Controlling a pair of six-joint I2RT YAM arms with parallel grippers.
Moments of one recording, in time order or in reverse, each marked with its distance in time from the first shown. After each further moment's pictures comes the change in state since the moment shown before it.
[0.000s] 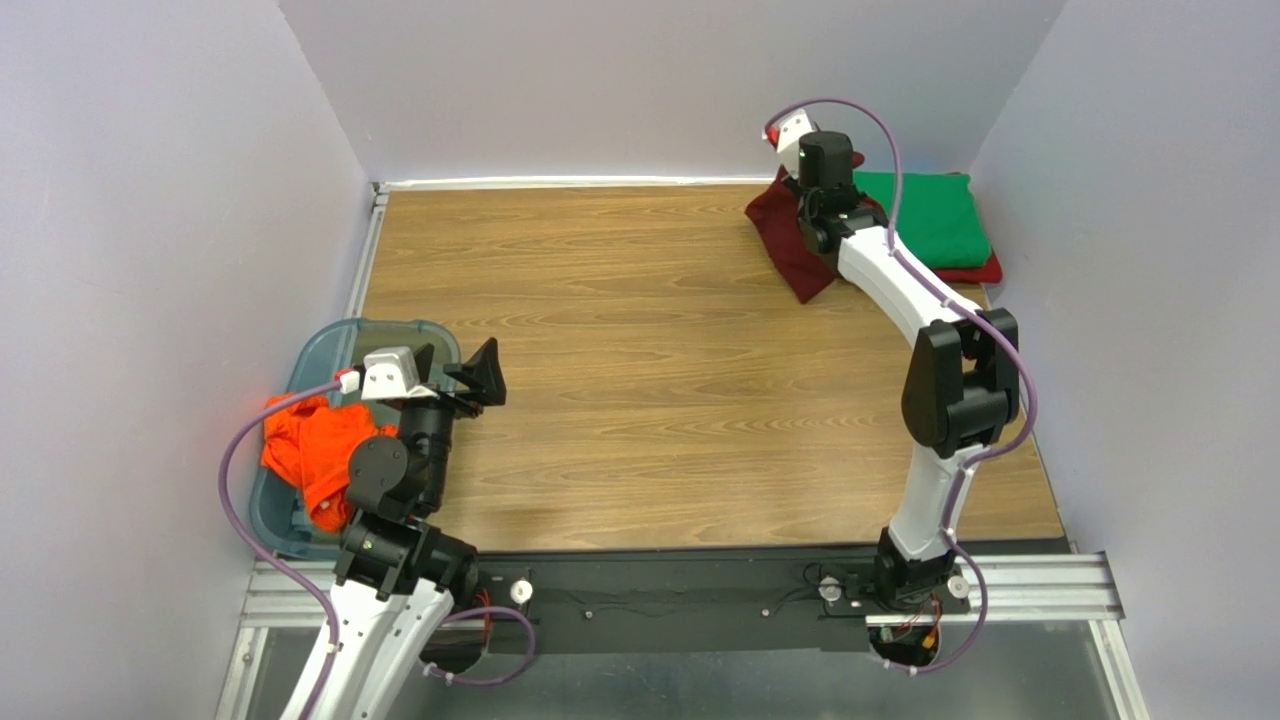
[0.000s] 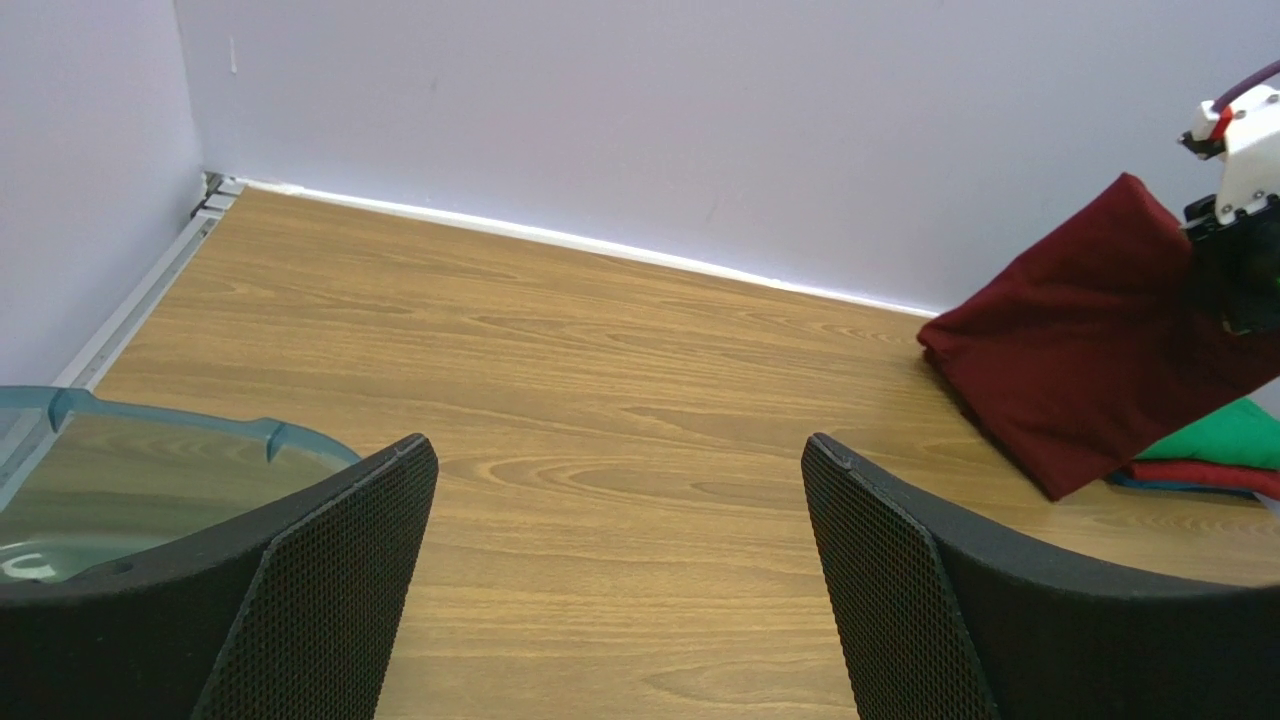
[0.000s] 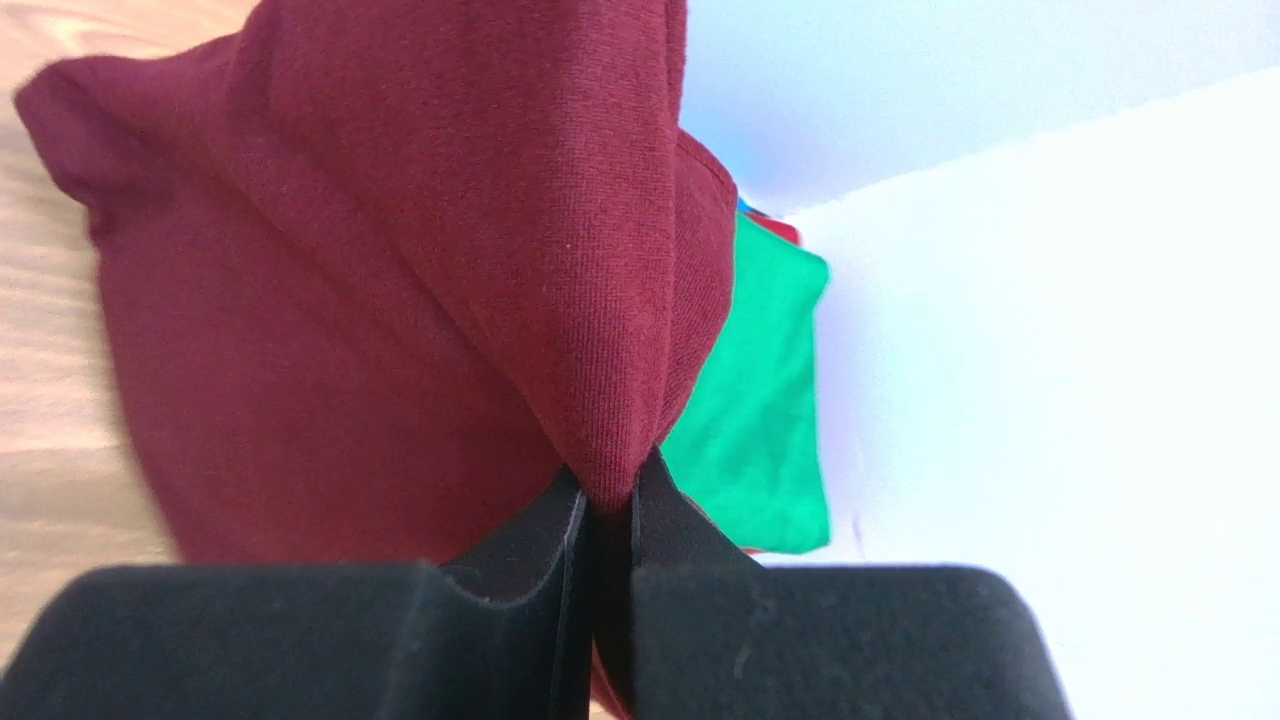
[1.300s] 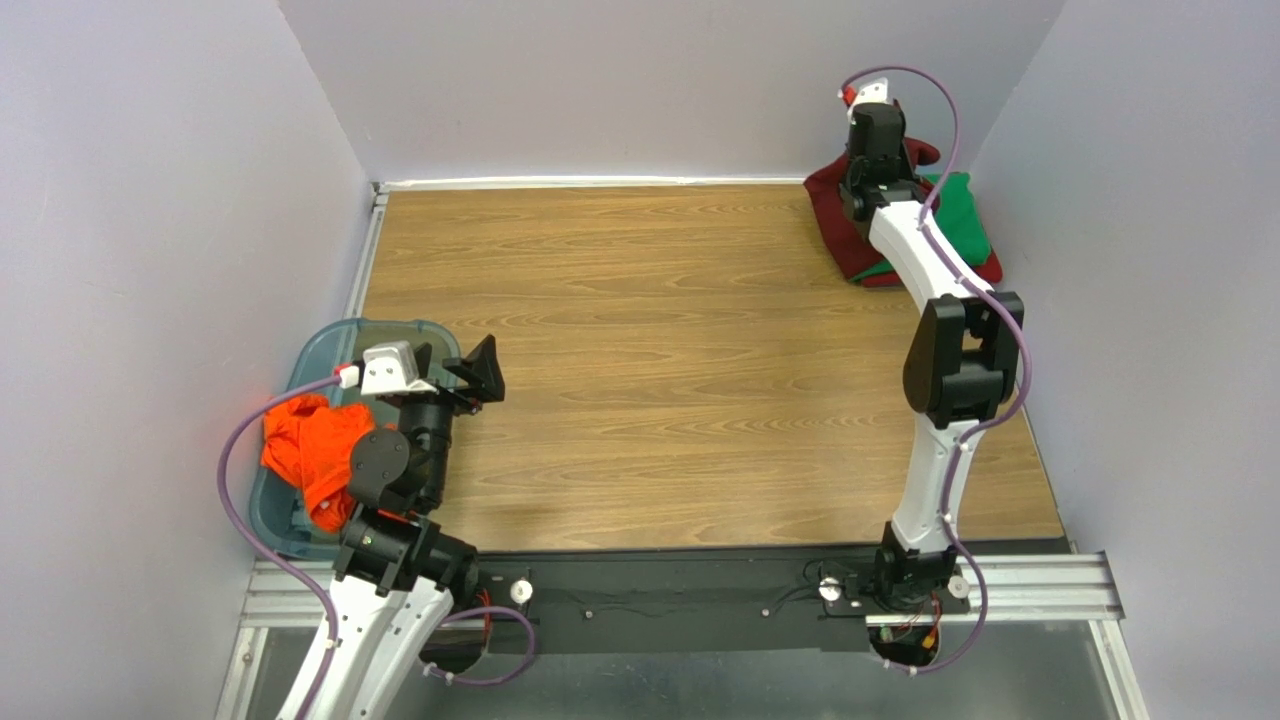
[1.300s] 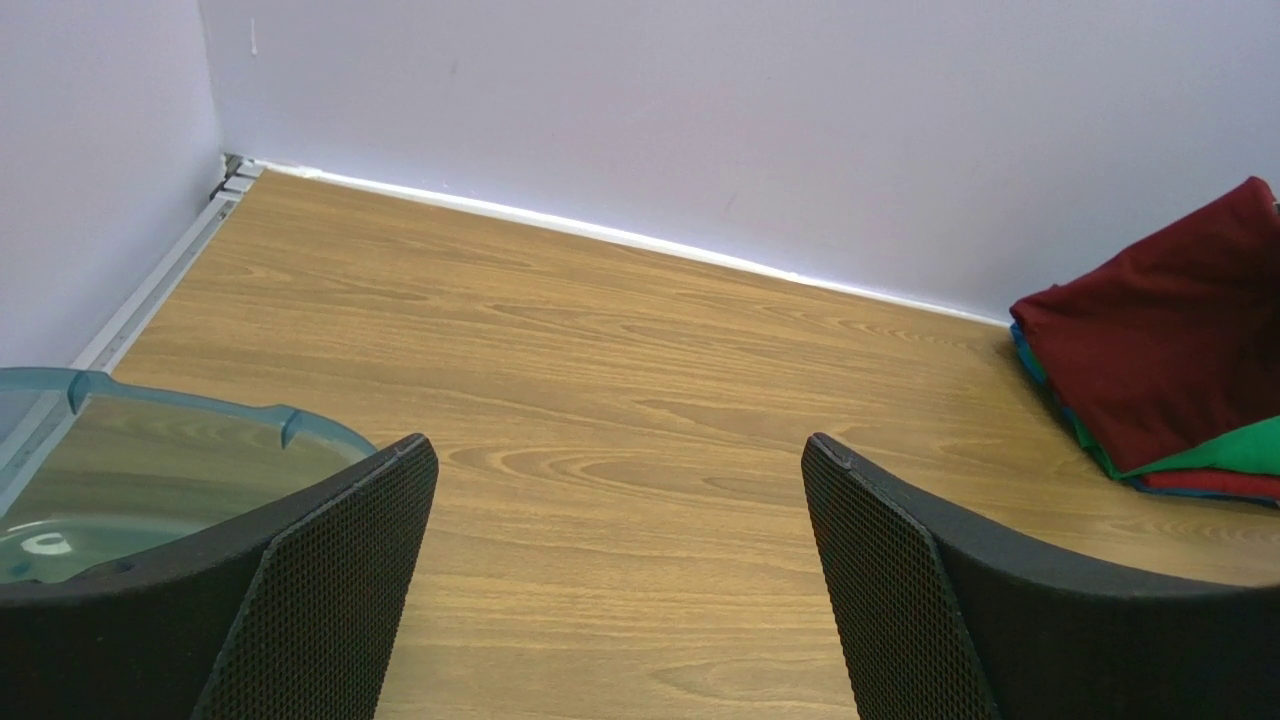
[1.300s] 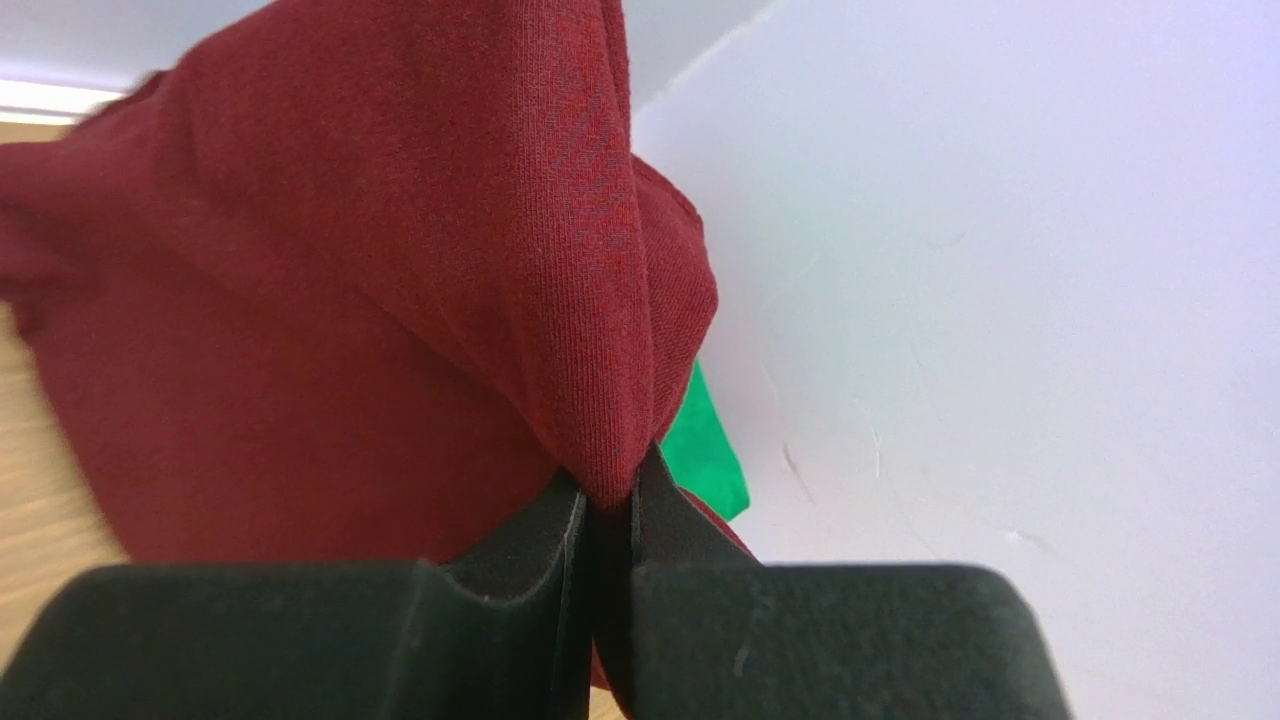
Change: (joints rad) left arm 0.000 0.029 0.019 -0.015 -0.027 -0.009; right arm -0.159 0.142 0.213 -0.008 0.147 0.127
